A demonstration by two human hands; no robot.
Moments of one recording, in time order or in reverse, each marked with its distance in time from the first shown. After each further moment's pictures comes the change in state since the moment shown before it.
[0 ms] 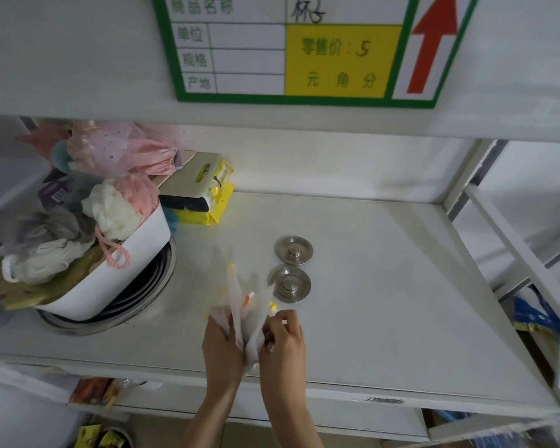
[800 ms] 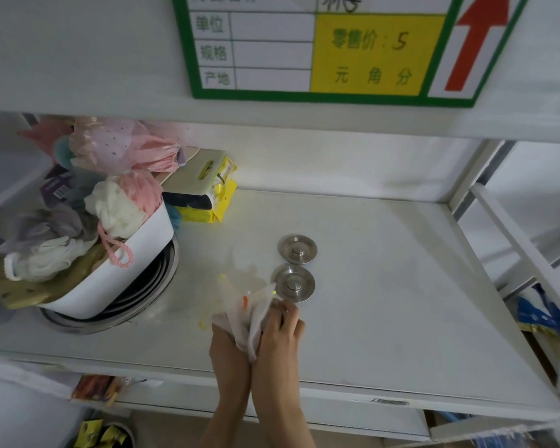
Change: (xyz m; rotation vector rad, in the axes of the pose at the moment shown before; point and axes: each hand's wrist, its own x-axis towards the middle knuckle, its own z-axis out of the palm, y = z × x) left_hand -0.010 0.008 0.009 -0.125 0.076 -0.173; right_hand 0.000 -0.017 0.009 -0.189 0.038 -0.071
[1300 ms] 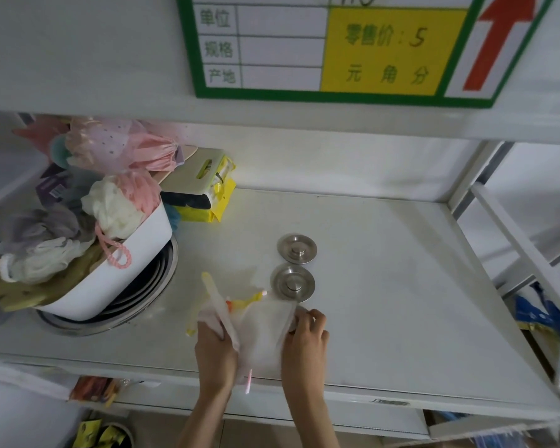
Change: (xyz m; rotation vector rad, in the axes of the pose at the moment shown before) left_hand 0.032 -0.018 -0.020 0.261 -0.062 0.044; right_hand 0.013 0.049 0.005 -0.073 -0.069 0.304
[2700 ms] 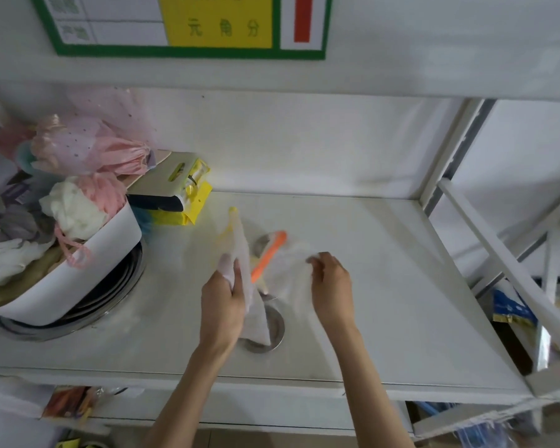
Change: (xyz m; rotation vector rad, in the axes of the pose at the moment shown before) left_hand -0.004 0.080 0.041 0.133 -0.001 0.593; right_hand 0.088 0.026 -0.089 0.236 0.148 -0.186
